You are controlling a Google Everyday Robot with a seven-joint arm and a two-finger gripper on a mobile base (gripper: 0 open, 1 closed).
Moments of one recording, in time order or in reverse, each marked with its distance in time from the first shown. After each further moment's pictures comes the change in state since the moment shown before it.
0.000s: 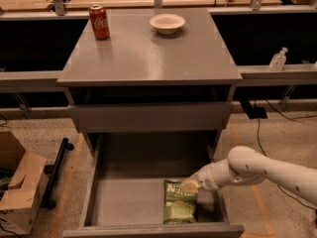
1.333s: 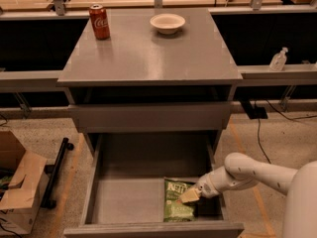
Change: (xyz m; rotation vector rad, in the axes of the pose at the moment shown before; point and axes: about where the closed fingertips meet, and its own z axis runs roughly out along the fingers) arm 0.053 -0.038 0.045 -0.081 0.085 0.168
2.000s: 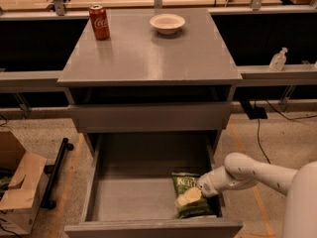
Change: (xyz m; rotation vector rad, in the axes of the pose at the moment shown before) arm 0.002 -0.002 0.003 0.000 0.000 -0.001
